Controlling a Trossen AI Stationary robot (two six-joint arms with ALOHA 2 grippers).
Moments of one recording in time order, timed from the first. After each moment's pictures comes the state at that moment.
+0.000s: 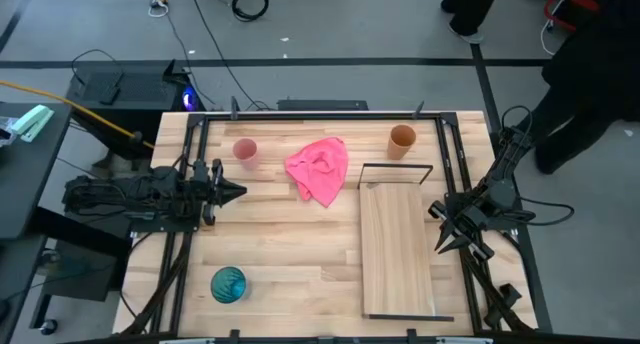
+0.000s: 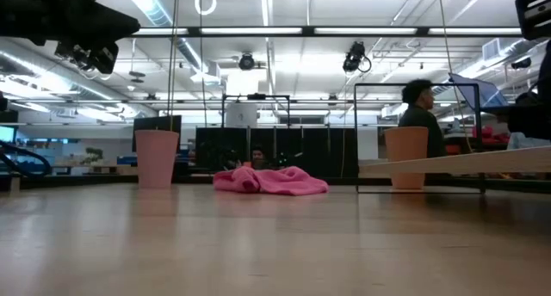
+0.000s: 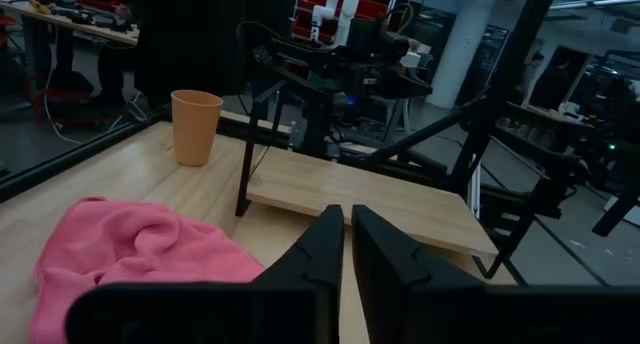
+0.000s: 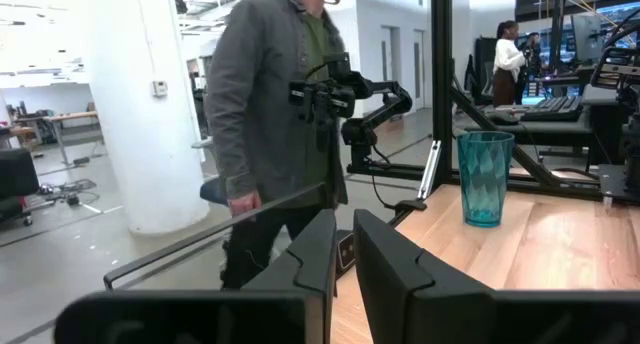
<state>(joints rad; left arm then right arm) -0.05 0.17 0.22 -0.06 -0.11 -0.25 0.91 0.09 0.09 0.08 0.23 0.08</state>
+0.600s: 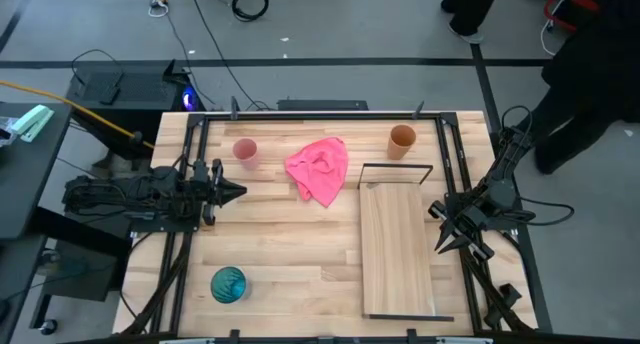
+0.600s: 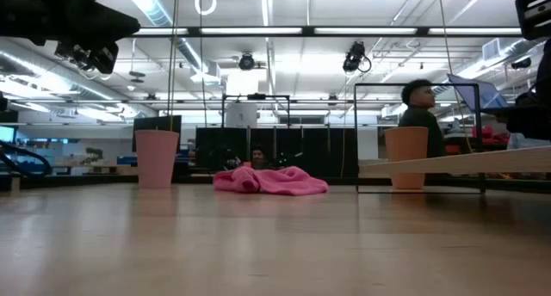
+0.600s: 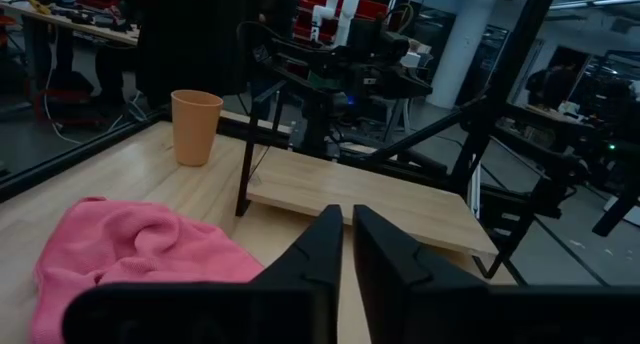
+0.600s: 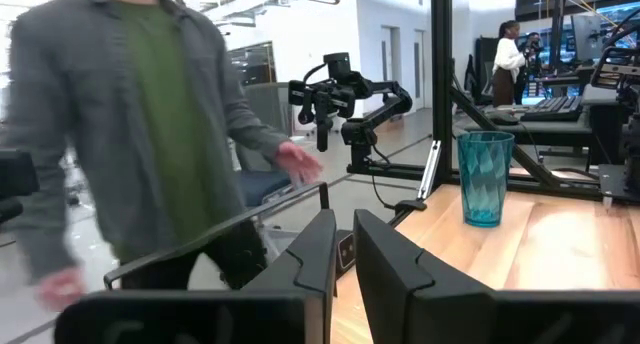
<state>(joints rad) -0.05 0.17 0.22 -0.06 -0.11 -0.25 0.91 0.09 0.09 0.08 0.23 0.08</state>
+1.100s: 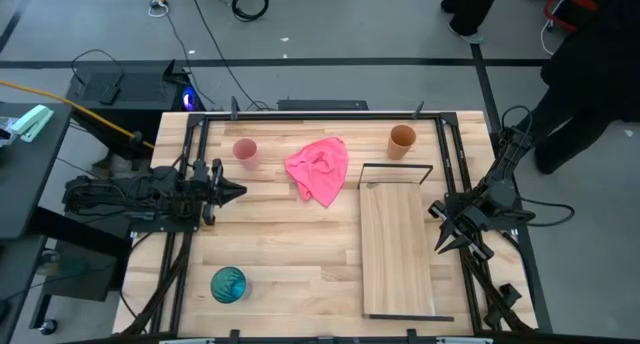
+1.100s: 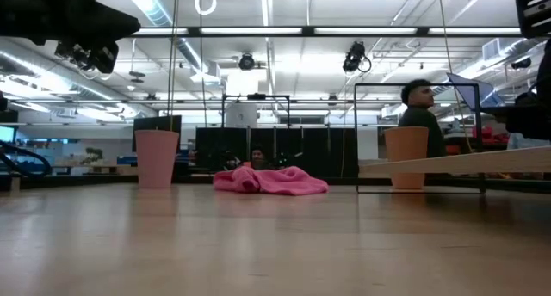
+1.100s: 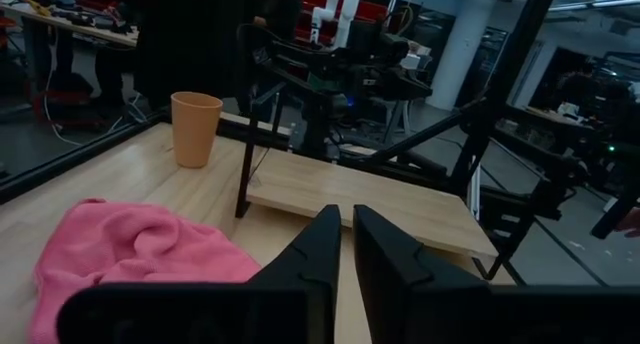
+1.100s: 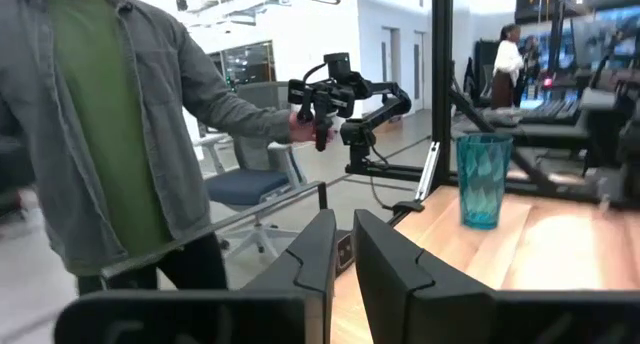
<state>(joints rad) -0.05 0.17 0.22 -0.05 -0.11 -0.25 0.91 0.09 0.09 0.07 0.23 0.03</state>
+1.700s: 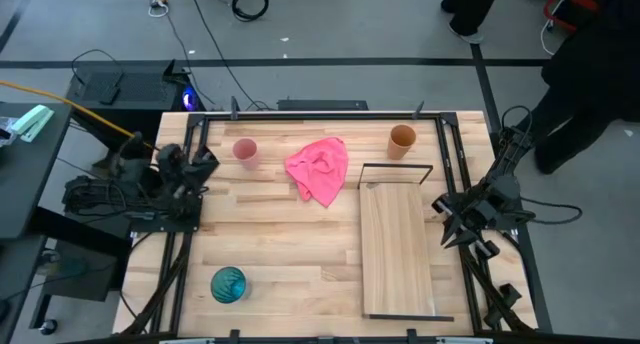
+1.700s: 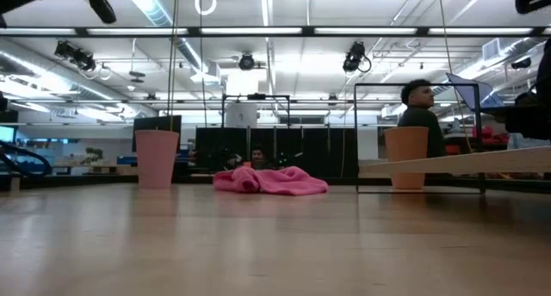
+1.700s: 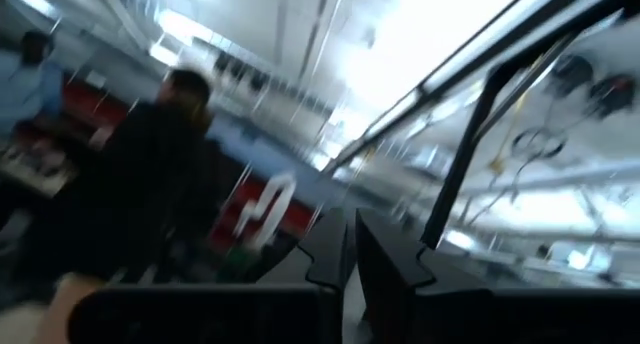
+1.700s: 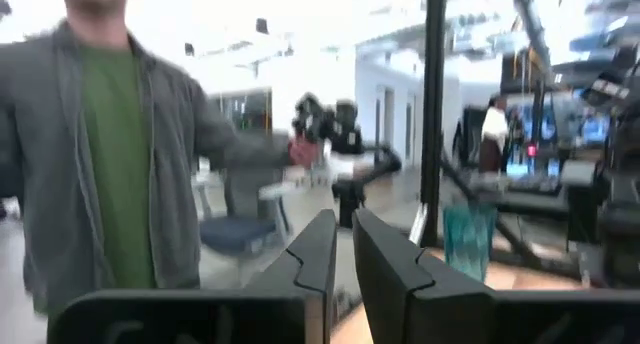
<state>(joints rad) -0.05 0.17 0.22 0.55 -0.16 -0.49 0.91 0.09 0.09 0.27 0.23 -0.06</state>
